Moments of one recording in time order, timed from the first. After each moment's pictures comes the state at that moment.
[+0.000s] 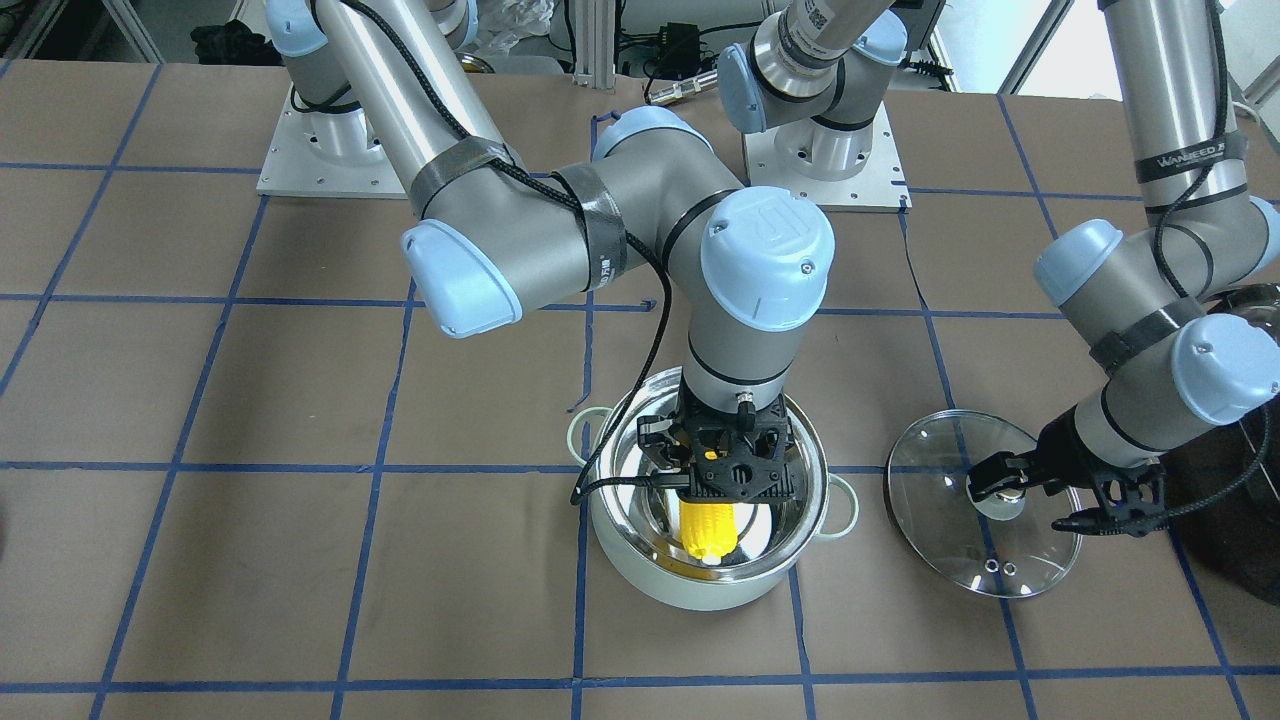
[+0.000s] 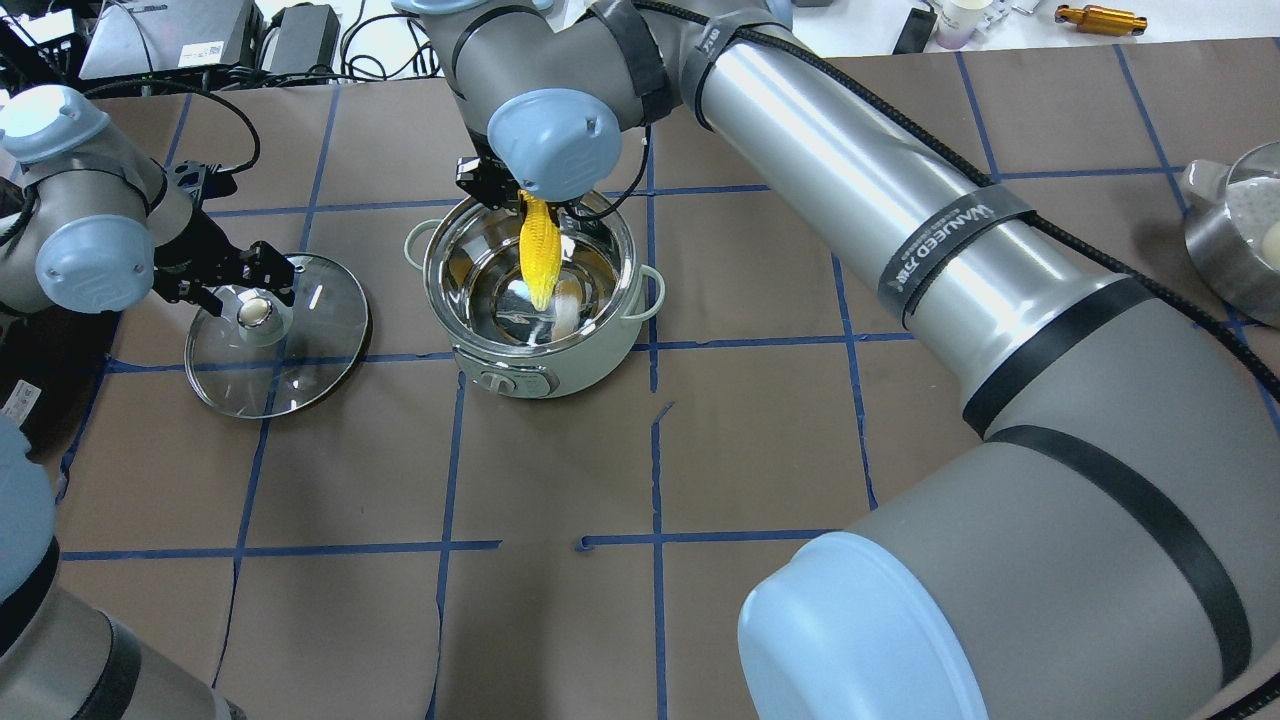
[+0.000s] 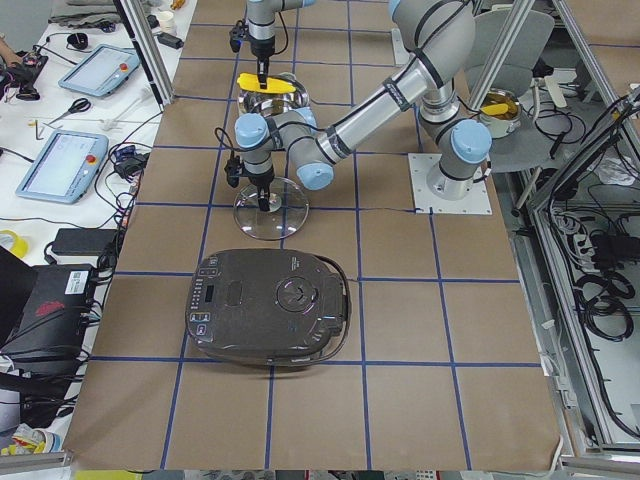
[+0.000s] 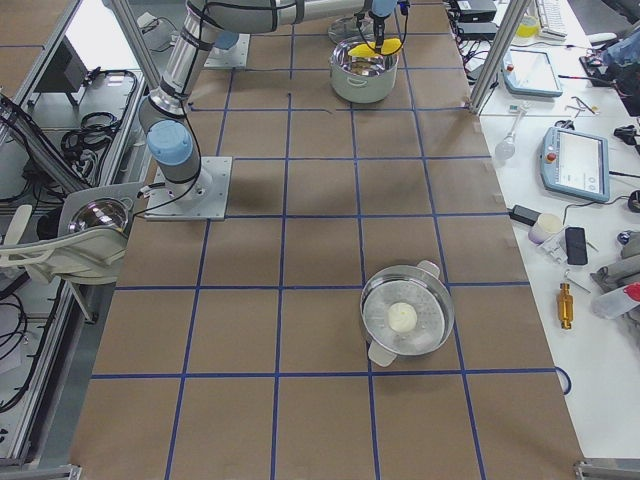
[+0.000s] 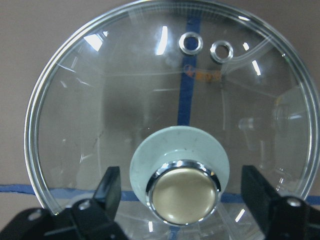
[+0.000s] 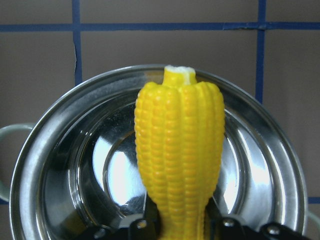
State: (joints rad) left arm -1.17 -2.01 -1.73 -0.99 1.55 0.31; right arm 2.08 -0.87 1.01 -1.78 -1.60 0.50
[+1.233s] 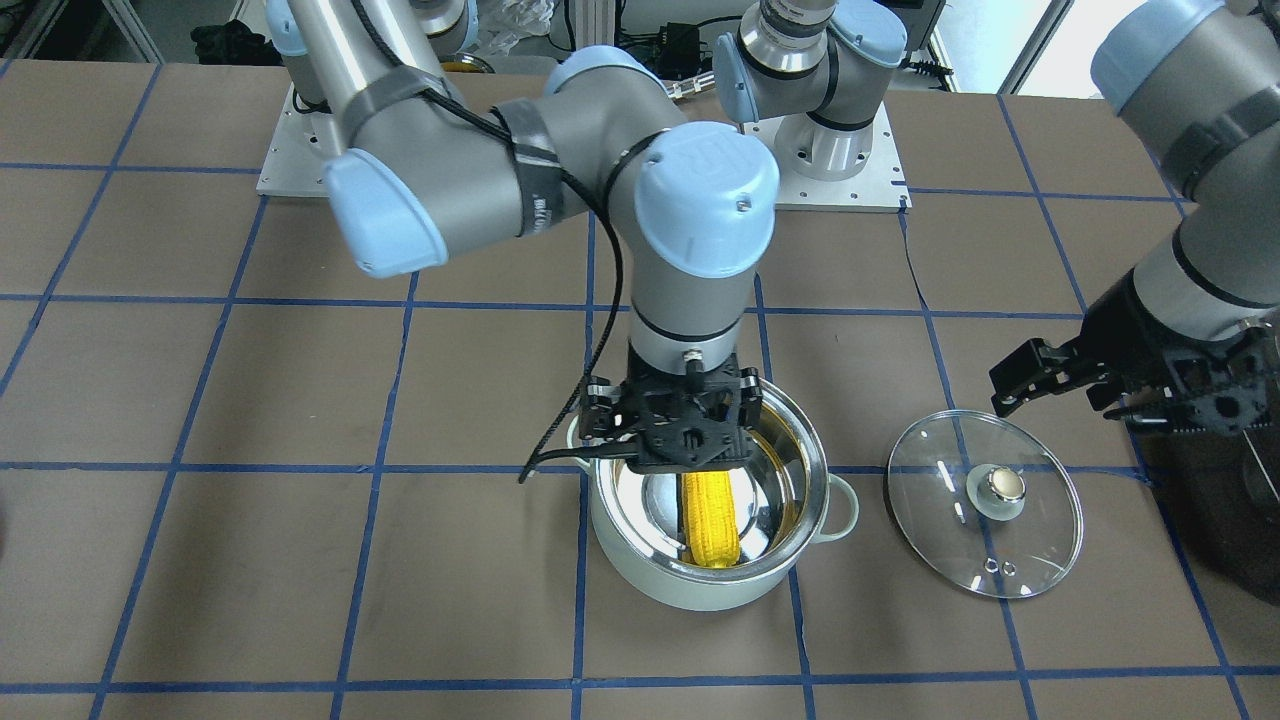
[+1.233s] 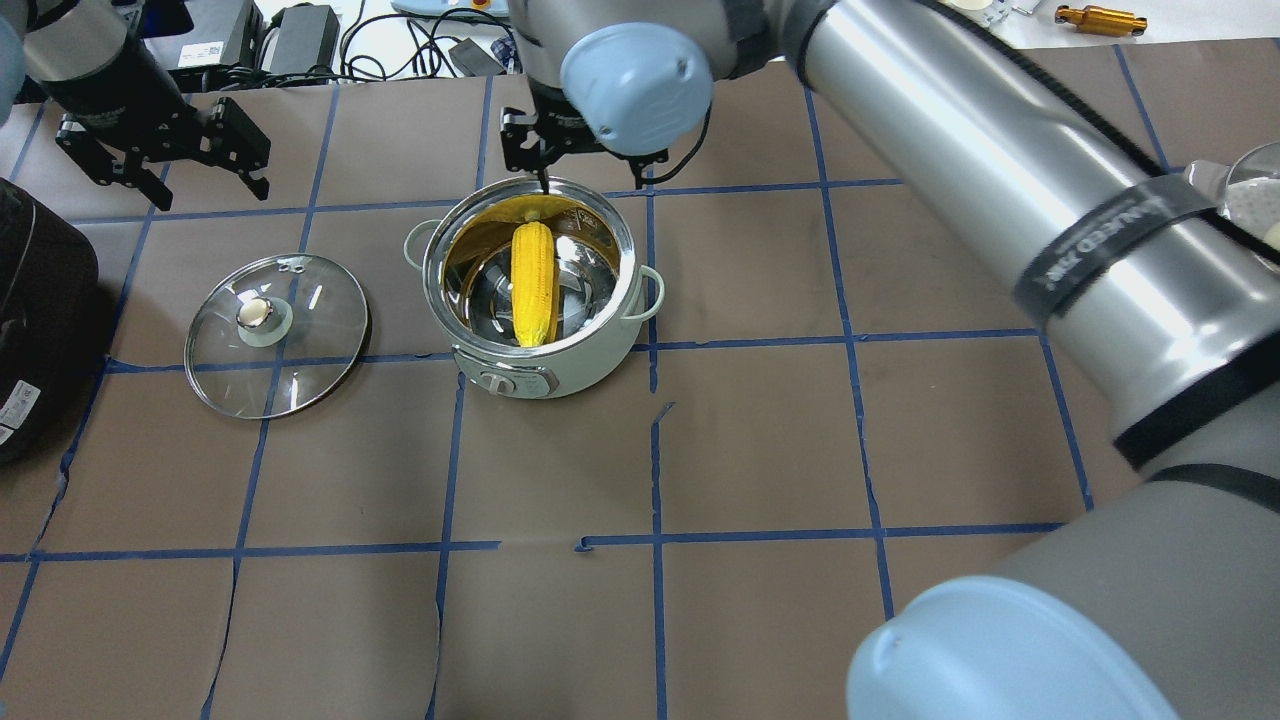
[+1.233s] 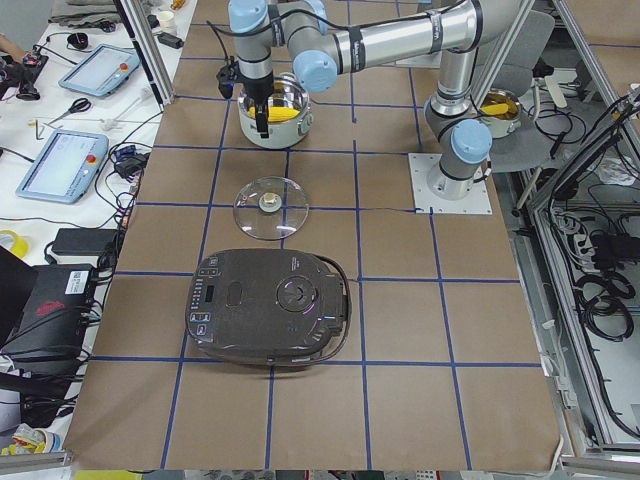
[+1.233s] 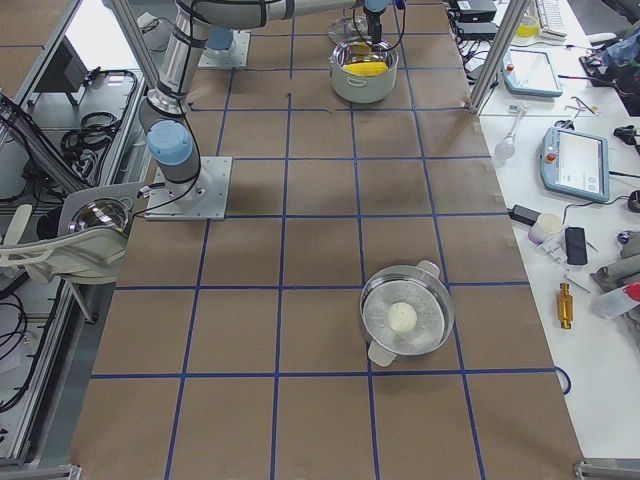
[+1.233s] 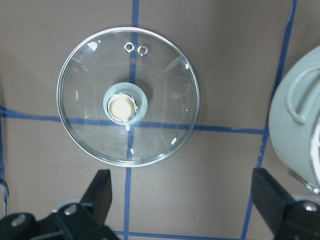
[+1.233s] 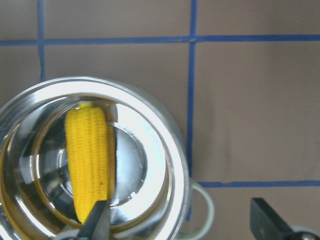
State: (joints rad) left arm -1.35 -1.75 -1.44 -1.50 1.59 0.11; right arm 1.95 -1.06 1.12 -1.72 -1.58 0.40
